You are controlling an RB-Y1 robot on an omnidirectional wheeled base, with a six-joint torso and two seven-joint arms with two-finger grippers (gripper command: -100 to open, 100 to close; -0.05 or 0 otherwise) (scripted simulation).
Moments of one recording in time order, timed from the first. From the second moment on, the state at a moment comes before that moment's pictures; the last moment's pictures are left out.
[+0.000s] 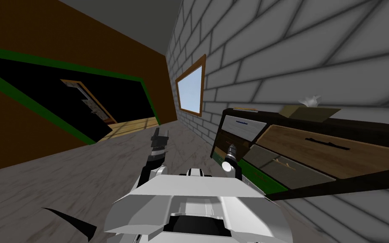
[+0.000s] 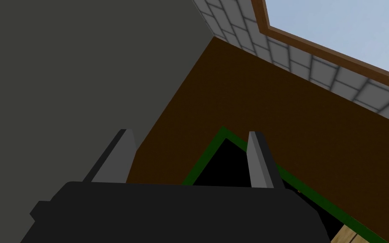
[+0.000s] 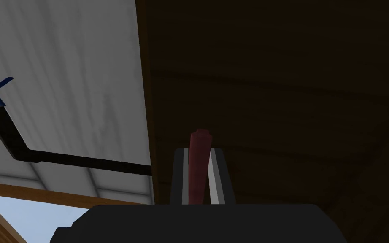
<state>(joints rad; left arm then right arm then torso) 0.51 0.02 -0.07 -2.24 0.10 -0.51 0.16 0.19 -0.10 -0.01 -1.48 -1.13 -0.70 -2.11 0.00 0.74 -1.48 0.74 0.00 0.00</state>
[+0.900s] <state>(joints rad) 0.51 0.02 -0.07 -2.24 0.10 -0.51 0.16 0.12 -0.05 -0.06 -1.57 -1.20 -0.55 -1.95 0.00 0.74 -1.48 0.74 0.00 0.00</state>
